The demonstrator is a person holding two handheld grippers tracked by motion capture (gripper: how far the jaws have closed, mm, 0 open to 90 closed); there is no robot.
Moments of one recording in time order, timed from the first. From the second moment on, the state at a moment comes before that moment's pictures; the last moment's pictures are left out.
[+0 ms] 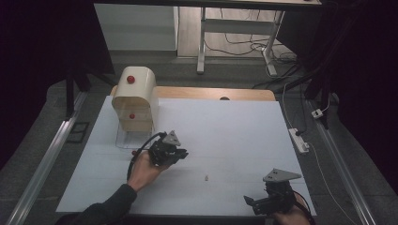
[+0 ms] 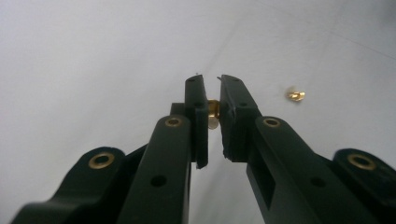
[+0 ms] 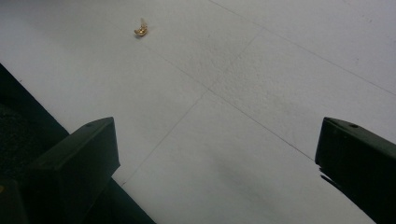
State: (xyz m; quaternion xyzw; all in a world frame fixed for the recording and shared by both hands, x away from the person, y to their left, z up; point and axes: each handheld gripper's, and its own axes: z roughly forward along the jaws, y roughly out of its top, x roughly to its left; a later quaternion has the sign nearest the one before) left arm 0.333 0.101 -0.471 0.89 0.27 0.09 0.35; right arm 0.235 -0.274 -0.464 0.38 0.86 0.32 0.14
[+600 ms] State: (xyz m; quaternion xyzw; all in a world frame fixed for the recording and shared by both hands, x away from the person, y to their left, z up) left arm 0.342 0.218 -0.439 0.83 0.41 0.12 0.37; right arm 0.236 -0.272 -0.465 0.38 0.86 0.32 0.13
